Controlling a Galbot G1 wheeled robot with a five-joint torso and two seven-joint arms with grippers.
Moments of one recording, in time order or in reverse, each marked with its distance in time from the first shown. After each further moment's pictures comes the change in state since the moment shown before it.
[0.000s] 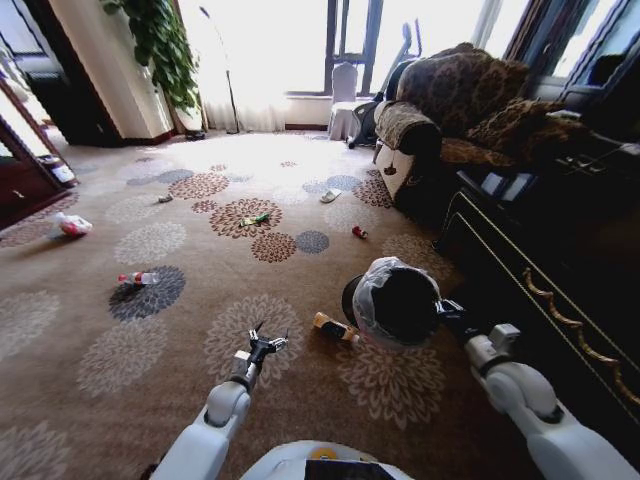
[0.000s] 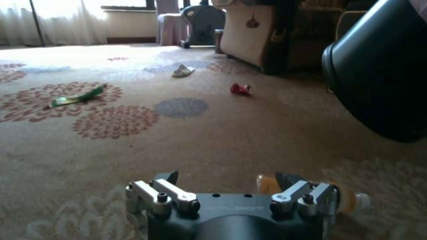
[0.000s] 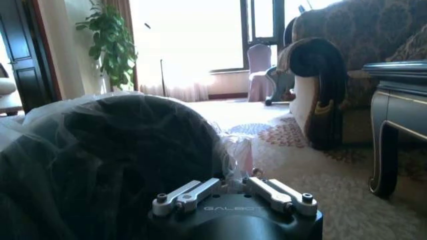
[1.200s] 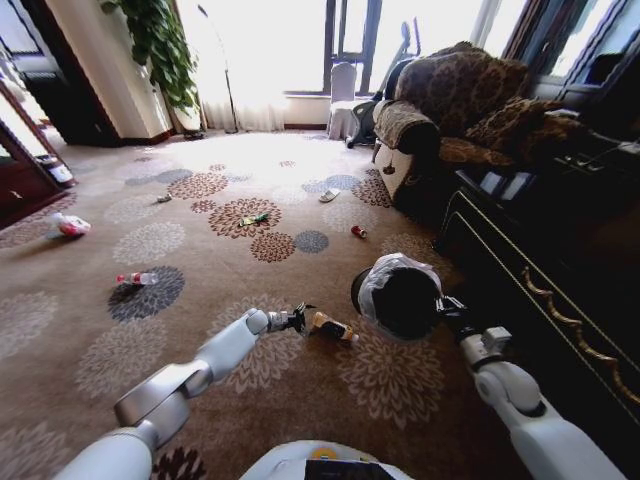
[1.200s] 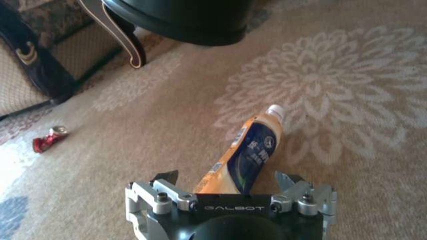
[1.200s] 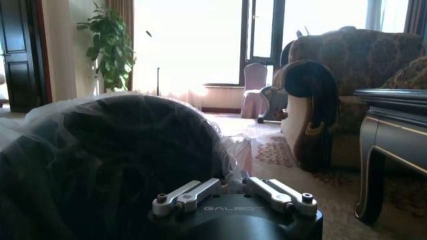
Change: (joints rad) left arm -0.830 -0.100 0.606 0.945 0.353 -0.500 0.528; right arm 0.049 0.030 -0.037 -0.076 -0.130 0.092 0.000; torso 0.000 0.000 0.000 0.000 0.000
